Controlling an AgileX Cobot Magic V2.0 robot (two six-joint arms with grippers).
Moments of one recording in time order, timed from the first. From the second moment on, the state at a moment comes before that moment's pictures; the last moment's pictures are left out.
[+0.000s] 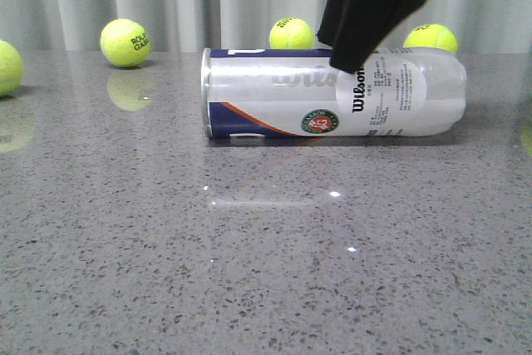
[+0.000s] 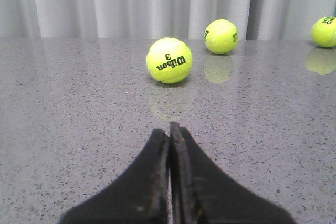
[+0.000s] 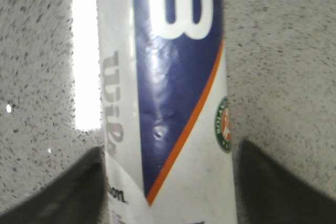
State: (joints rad) left arm -0.04 -0.01 0.00 0.06 0.14 -0.06; right arm 0.37 1.80 -1.68 0.33 1.21 -1.14
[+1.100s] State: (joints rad) left arm -0.04 -0.01 0.00 0.06 0.14 -0.06; right arm 0.27 1.36 -1.29 0.31 0.77 -0.08
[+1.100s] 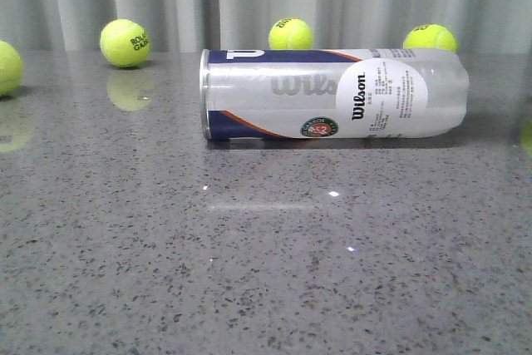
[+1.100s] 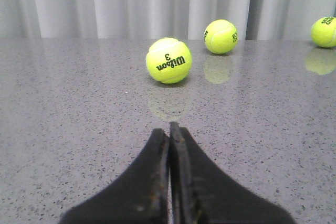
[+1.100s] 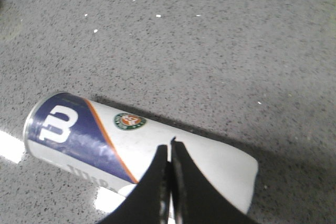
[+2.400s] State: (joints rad) left arm -0.04 -0.01 0.00 0.06 0.09 -0.06; right arm 0.15 0.22 -0.34 0.20 0.28 -0.07
